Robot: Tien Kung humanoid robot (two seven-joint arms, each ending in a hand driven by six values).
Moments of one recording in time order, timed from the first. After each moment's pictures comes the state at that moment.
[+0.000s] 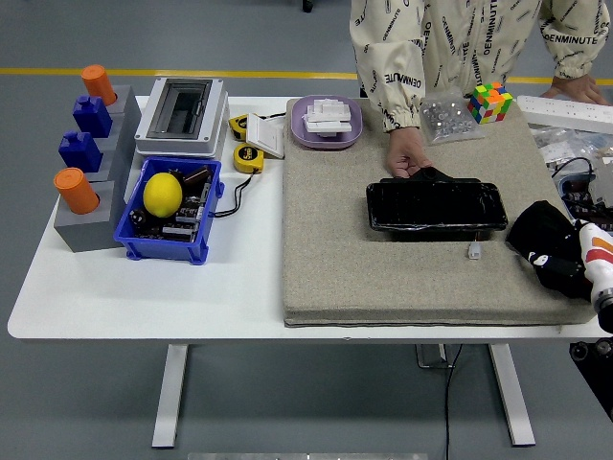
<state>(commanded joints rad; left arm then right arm) -0.05 0.18 -1.44 -0.22 1.10 0.01 0.14 0.23 -0.24 1.27 0.97 -2.04 -0.39 -0.19</state>
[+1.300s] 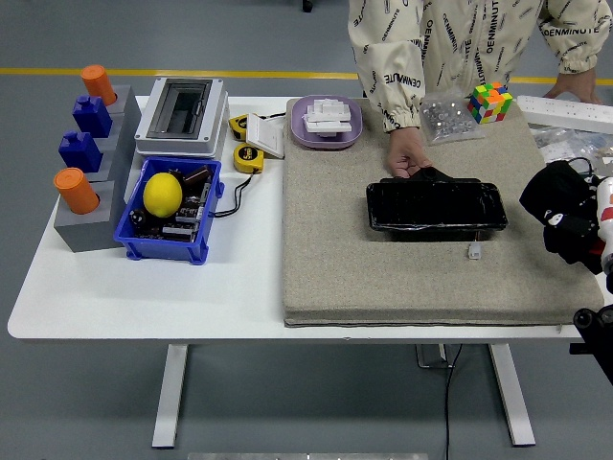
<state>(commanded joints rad) -0.06 0.18 -1.46 -0.22 1.10 0.01 0.14 0.32 -0.26 1.24 1.04 -2.00 -0.46 -0.23</state>
